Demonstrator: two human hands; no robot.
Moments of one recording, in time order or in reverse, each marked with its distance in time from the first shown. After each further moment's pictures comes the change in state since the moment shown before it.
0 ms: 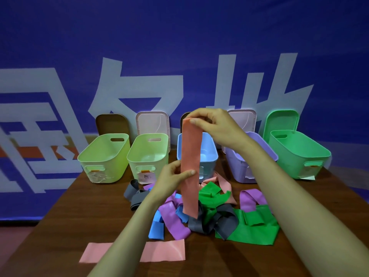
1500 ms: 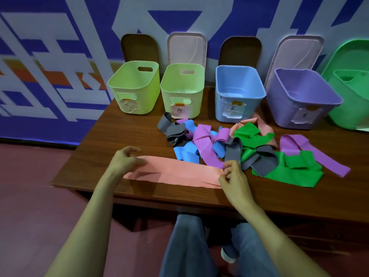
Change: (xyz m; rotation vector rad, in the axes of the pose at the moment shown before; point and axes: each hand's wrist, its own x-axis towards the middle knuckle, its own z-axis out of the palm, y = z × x) left_hand -0.130 -0.117 -0.194 0.309 0.387 -0.581; right_hand -0.214 0.074 0.231 -0.034 0.045 0.618
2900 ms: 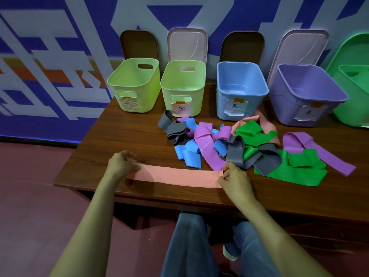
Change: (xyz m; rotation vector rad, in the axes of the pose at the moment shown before) left_hand 0.009 -0.015 -0.005 0.224 0.078 -0.070; right_hand 0.008 0.000 0.003 -0.281 -0.133 0.096
